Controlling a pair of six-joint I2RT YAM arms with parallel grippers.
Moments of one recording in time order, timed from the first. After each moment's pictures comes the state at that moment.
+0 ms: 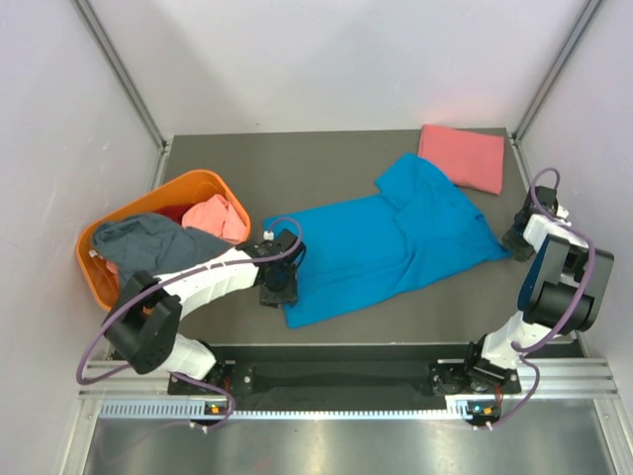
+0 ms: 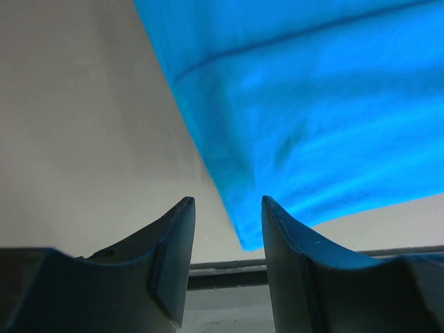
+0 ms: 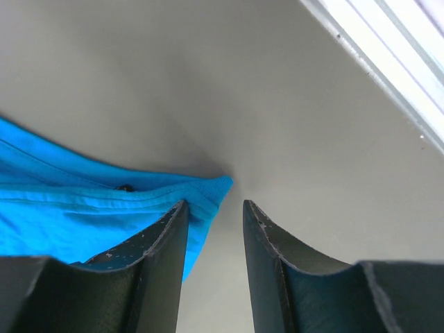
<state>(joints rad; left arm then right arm) -0.70 1.45 0.85 -0.73 -0.08 -0.71 -0.39 1.65 0.97 -0.40 0.21 0.41</state>
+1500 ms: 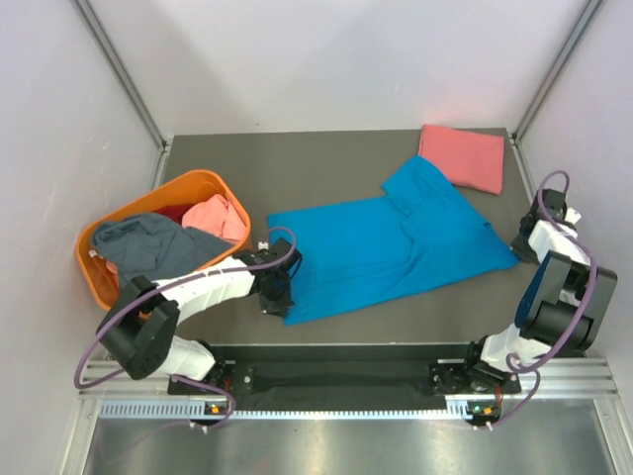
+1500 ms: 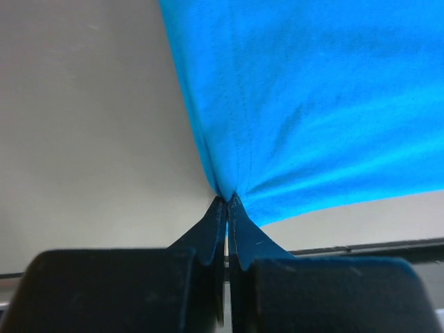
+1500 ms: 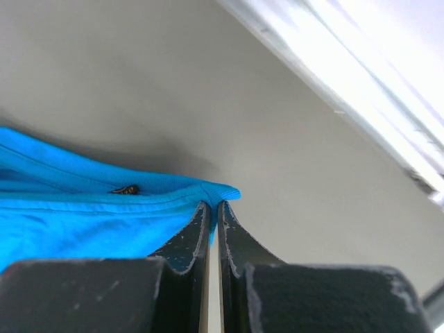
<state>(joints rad) -0.70 1.40 0.74 -0.66 0.00 -0.81 -0.42 1.55 0.93 -0.45 0.29 0.38</state>
